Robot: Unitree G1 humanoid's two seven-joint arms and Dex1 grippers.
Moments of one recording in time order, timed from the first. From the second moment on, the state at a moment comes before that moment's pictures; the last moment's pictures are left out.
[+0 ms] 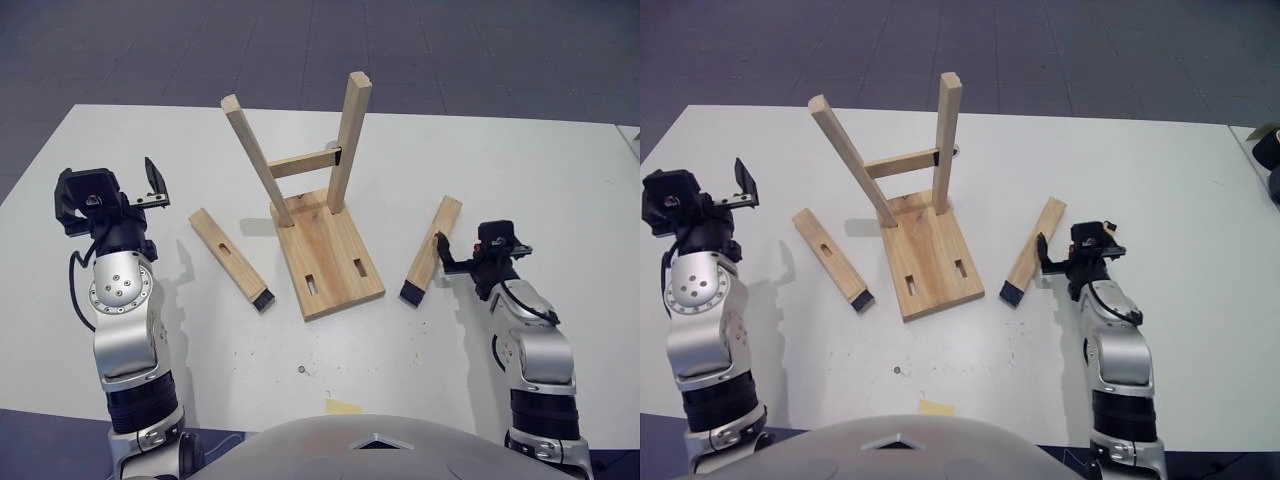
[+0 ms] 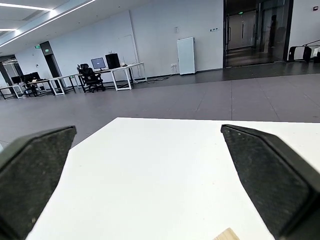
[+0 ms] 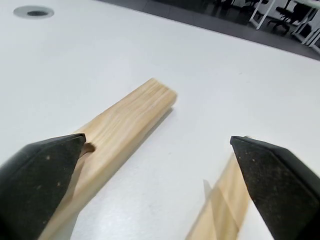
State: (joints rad) left arm -0.03 0.19 0.30 -0.44 0.01 0.39 0.11; right arm 0.07 -0.27 -0.17 -0.27 0.07 0.50 0.11
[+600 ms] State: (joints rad) left arm -0.05 0.18 0.29 -0.41 0.01 0.37 0.09; right arm 0.08 -0.16 -0.27 -0.33 0.11 0.79 -0.01
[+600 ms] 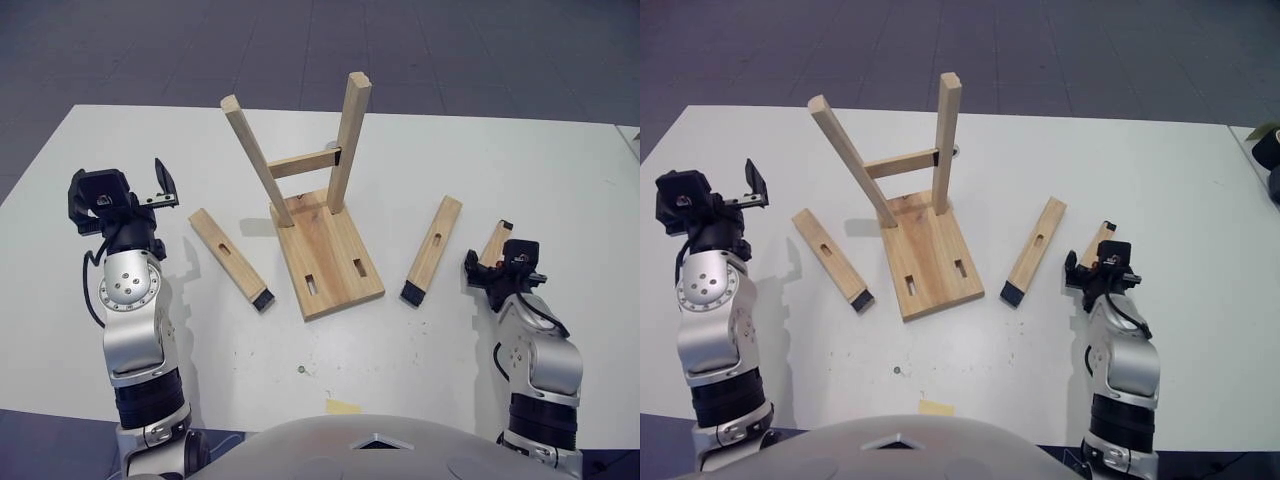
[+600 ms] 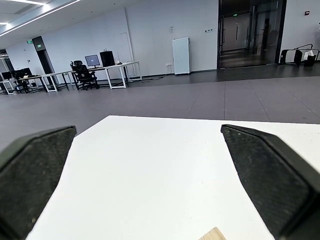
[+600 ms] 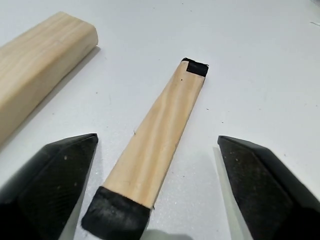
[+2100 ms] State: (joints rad) left arm -0.42 0.25 0.36 -0.56 -1.43 0.76 -0.17; right arm -0.30 -0.34 -0.01 -0.34 0.15 -0.08 0.41
